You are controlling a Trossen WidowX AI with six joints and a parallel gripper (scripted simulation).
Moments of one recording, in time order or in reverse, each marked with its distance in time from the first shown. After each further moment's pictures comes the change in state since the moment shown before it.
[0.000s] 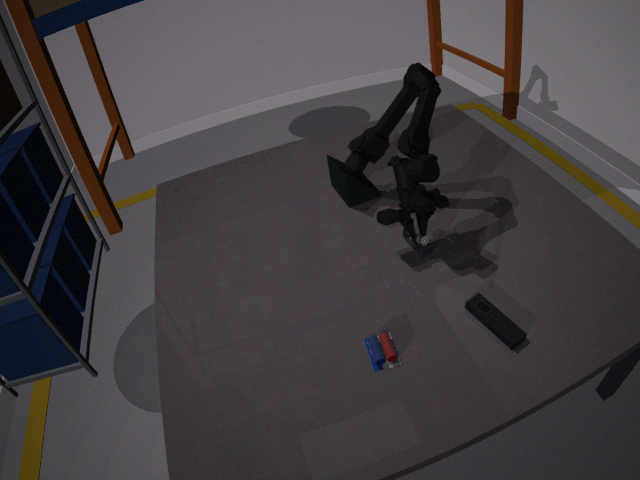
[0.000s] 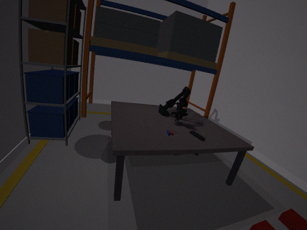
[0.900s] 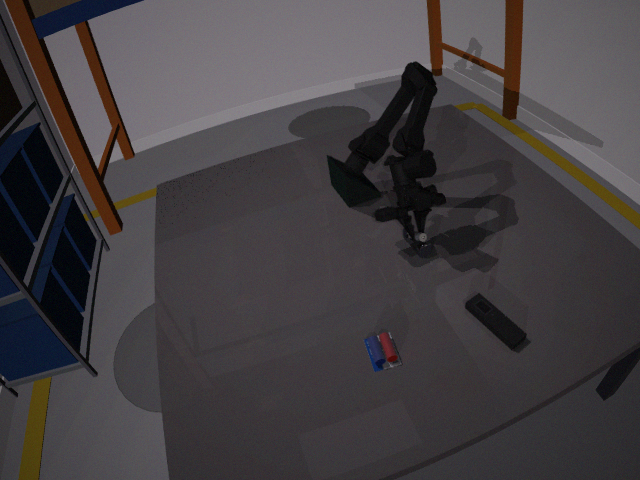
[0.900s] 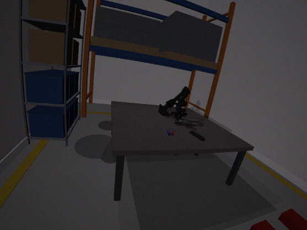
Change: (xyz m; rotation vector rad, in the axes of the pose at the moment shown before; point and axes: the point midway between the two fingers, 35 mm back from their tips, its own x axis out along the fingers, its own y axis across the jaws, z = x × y) arm -0.004 0.002 -0.014 0.002 -0.060 0.004
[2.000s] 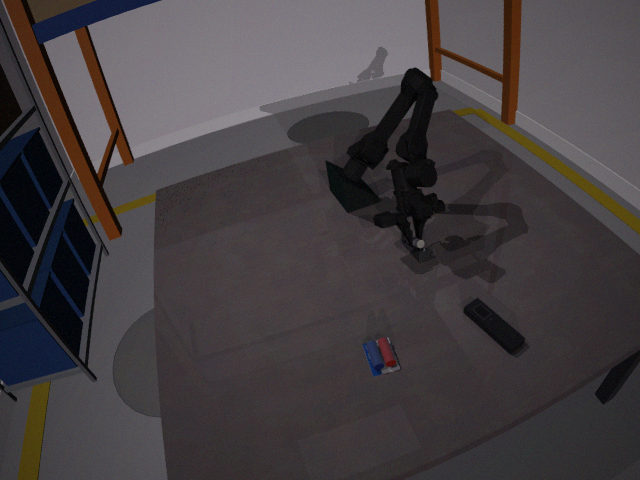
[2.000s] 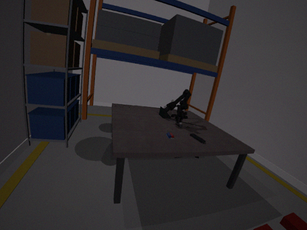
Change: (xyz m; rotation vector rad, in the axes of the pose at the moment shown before) arm 0.001 -0.001 -0.002 -0.008 0.092 -0.021
